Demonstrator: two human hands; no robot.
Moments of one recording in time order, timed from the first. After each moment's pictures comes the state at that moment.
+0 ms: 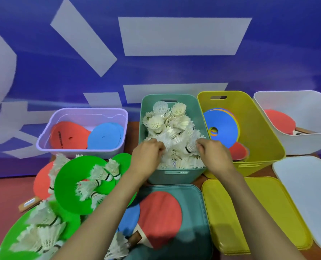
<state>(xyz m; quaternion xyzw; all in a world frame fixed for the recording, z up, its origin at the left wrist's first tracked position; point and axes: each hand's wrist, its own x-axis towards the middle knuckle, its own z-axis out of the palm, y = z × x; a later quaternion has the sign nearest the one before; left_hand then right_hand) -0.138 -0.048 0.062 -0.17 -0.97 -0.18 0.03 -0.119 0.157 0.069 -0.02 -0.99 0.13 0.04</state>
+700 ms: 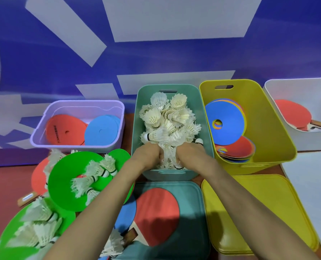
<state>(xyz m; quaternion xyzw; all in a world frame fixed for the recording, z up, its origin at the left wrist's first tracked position) -0.174 -0.027 0.034 -0.14 -0.95 -0.13 -0.26 -0.157 0.122 0.056 0.13 -0.96 0.00 -0.24</state>
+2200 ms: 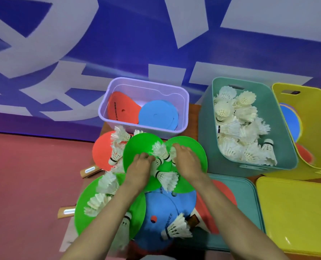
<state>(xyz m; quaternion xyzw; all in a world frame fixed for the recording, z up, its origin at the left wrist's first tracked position) -0.090 -0.271 -0.042 -0.04 -0.98 -0.16 -0.13 -0.127 -0.108 -0.032 0.09 -0.98 0.10 -0.11</state>
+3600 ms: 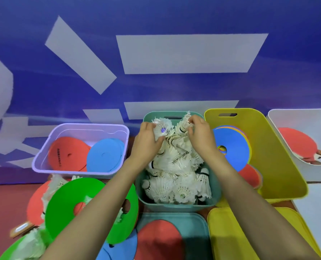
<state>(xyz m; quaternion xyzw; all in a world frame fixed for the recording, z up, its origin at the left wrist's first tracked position) -0.251 -0.036 0.074 -0.04 -0.95 -0.32 0.04 -0.270 0.144 0.065 0.00 -0.96 0.26 0.13</state>
